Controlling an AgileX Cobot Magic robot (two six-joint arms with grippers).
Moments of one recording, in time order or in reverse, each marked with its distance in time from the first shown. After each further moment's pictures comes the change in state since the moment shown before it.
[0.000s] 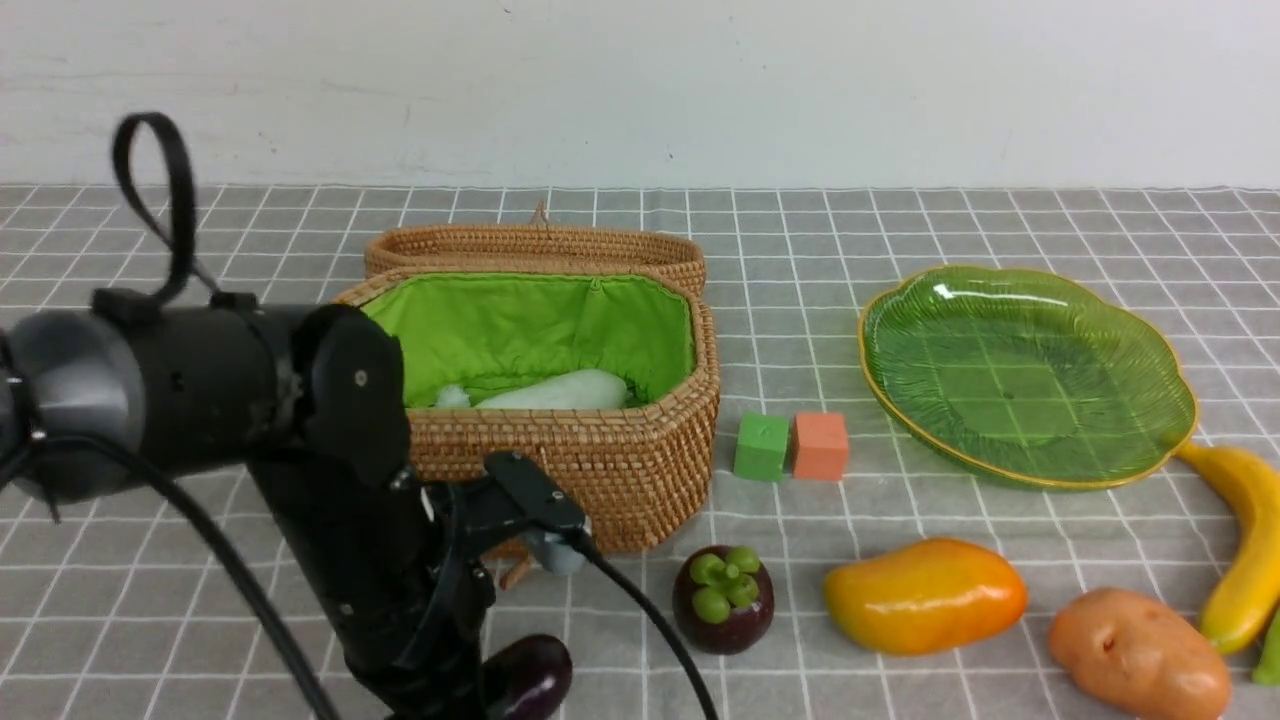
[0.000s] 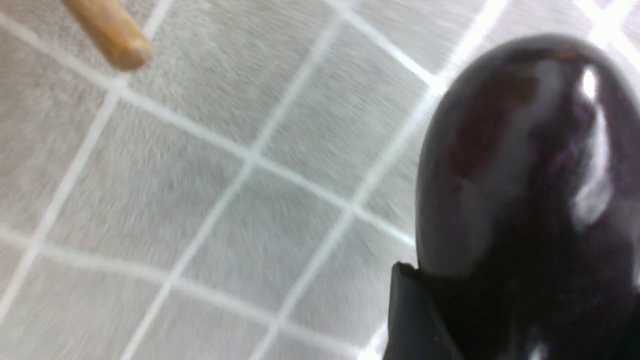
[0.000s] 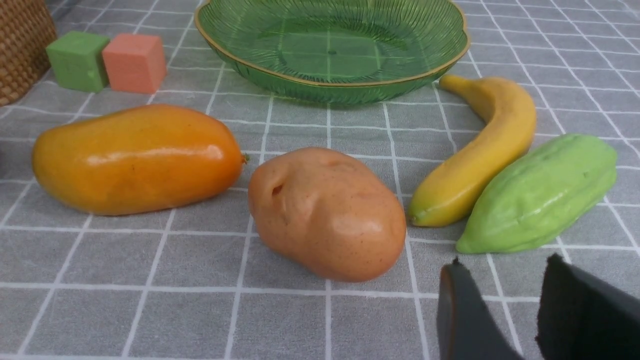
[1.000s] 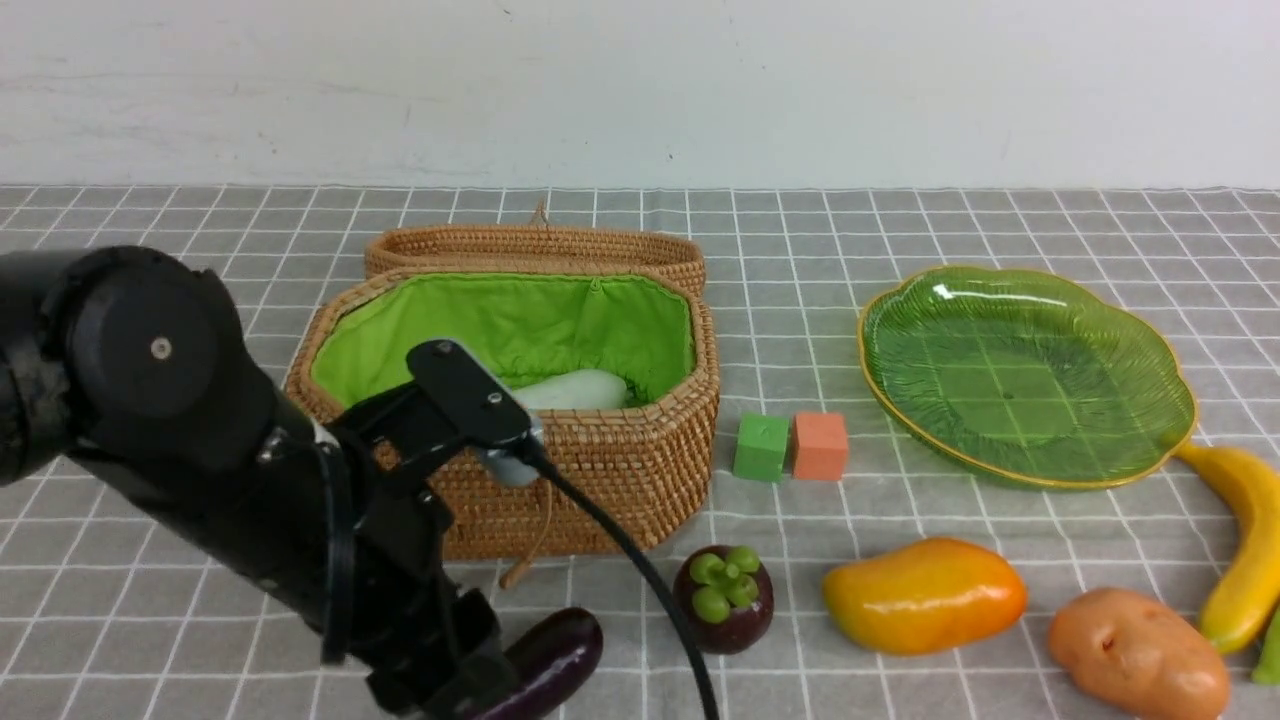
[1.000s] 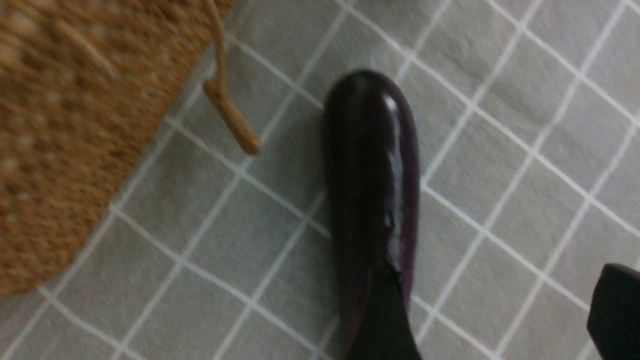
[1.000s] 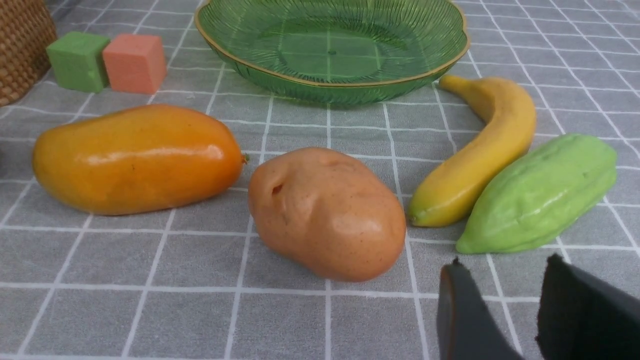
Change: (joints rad) right arm 0.000 0.000 0.000 0.000 0.000 0.000; left arm 0.000 -0.214 0.077 -0.042 -0.218 -0.063
